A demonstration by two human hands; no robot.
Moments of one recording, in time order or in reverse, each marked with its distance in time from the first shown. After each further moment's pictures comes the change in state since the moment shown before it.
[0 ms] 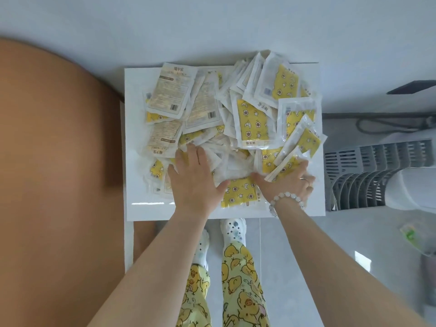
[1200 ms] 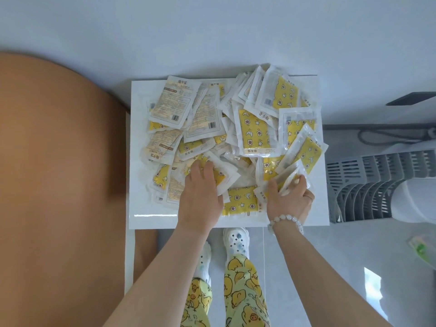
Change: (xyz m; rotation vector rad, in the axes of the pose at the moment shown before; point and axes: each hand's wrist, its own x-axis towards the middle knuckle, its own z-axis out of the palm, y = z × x) left_hand -0.017 0.000 0.001 -0.288 0.056 0.080; right_hand -0.016 0.013 0.009 0.308 0.129 -0.054
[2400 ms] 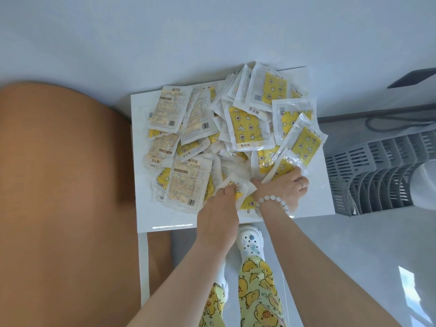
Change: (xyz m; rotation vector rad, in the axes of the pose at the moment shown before) left_hand -0.034 0.024 0.021 0.039 -0.073 0.084; right_hand -0.002 -0.018 0.010 -0.177 -0.050 0.102
